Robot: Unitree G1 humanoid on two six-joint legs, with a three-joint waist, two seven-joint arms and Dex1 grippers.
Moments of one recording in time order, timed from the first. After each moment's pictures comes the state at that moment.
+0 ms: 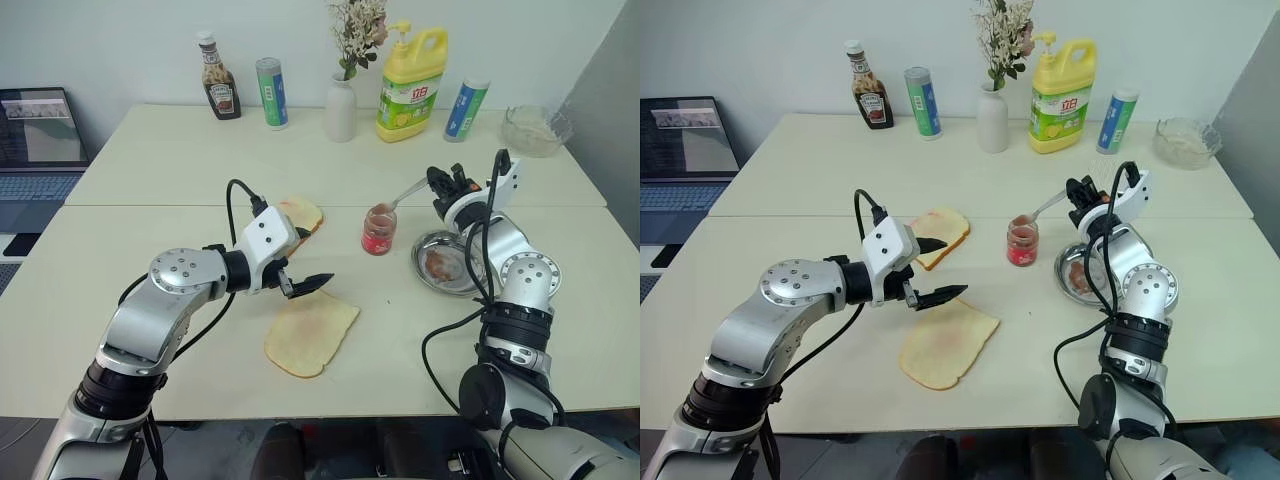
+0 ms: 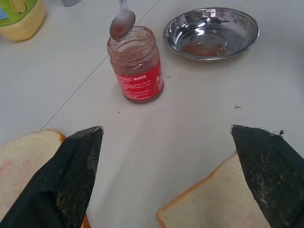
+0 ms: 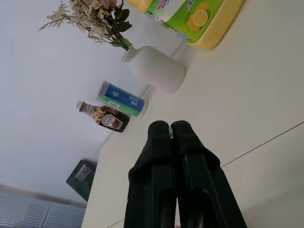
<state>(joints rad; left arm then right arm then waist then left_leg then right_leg) -0.43 0.68 -0.12 -0.38 -0.31 0.65 -0.81 -0.76 -0.03 -0.53 0.12 0.96 0.77 -0.15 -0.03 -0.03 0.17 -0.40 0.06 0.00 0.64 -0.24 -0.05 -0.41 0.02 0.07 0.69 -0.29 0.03</state>
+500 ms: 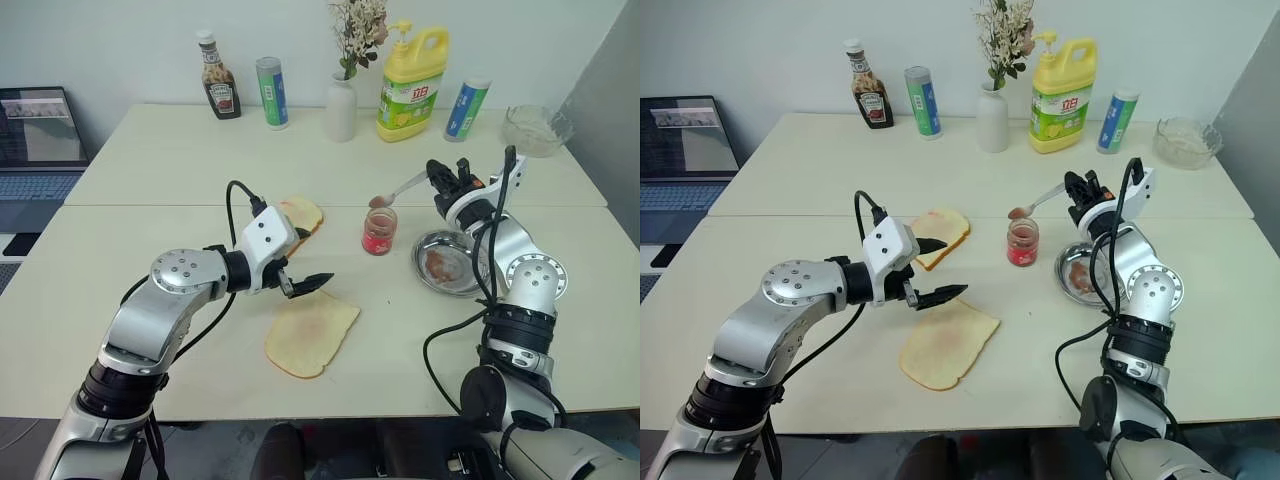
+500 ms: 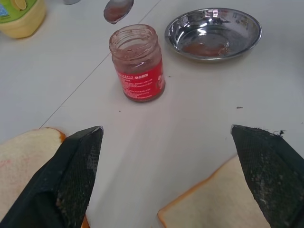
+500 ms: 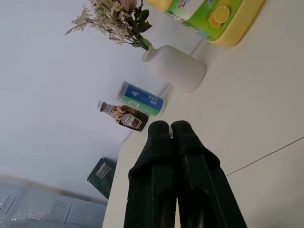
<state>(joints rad) -0.43 0.67 -0.11 -0.37 -0.31 0.64 -0.81 -0.74 -0.05 -0.51 0.06 1.06 0.80 -0.15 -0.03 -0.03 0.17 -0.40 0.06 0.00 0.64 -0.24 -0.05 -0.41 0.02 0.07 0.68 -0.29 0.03</state>
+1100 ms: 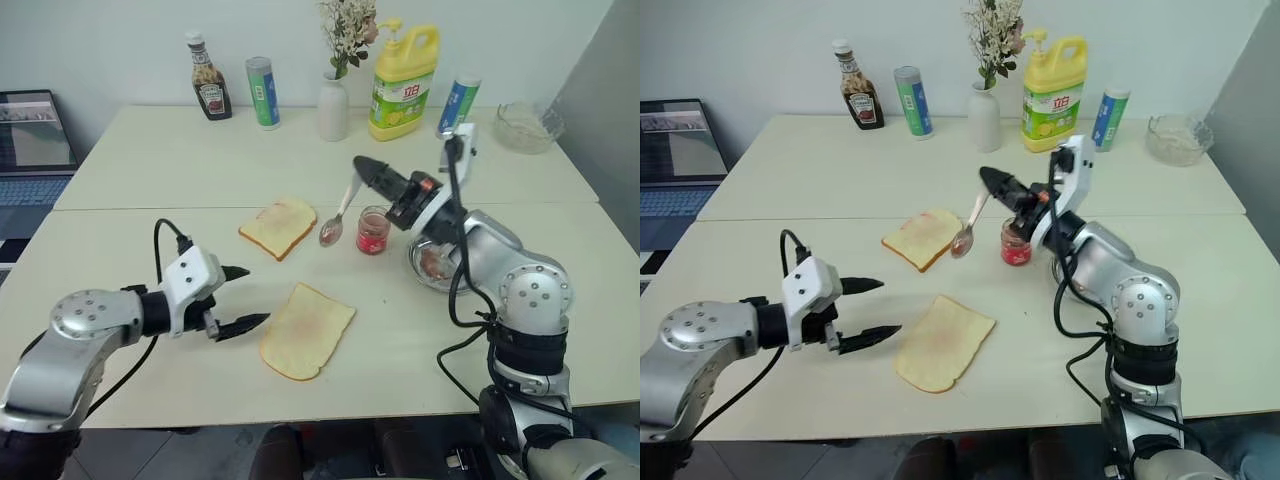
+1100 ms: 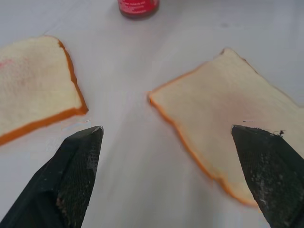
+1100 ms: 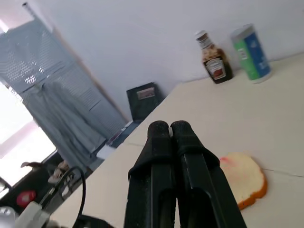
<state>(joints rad) 0.01 0.90 0.22 -0.41 -0.40 0.51 -1.02 -0.64 -0.16 -0.06 -0.35 1.01 0.90 0.09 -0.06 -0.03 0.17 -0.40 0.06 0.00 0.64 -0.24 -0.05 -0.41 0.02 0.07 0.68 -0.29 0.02</state>
